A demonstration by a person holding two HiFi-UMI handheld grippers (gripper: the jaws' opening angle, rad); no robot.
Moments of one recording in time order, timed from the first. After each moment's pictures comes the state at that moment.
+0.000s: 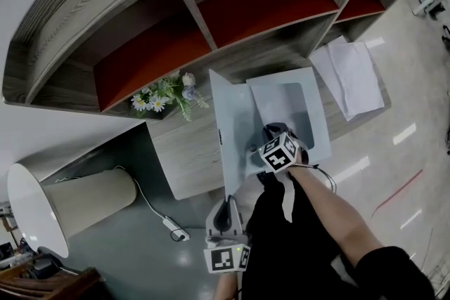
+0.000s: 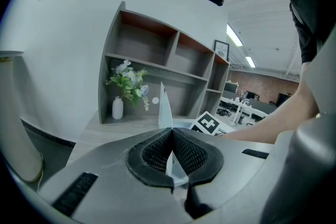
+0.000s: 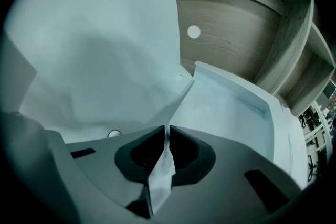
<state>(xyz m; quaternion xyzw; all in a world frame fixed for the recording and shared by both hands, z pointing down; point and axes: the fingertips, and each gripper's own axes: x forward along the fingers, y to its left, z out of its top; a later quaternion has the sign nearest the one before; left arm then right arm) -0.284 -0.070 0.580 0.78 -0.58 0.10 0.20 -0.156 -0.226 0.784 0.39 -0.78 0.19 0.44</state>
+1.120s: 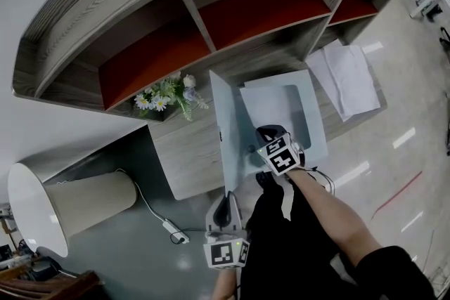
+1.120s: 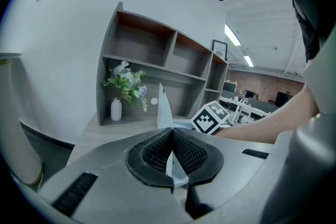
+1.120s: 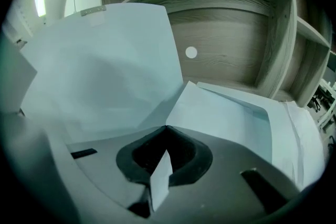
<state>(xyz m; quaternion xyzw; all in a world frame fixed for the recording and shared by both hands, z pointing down) -0.280 -0.071 0.579 0.79 -0.58 0.10 0.19 -0.174 -0.224 0.731 0.40 -0.82 0.23 0.34</state>
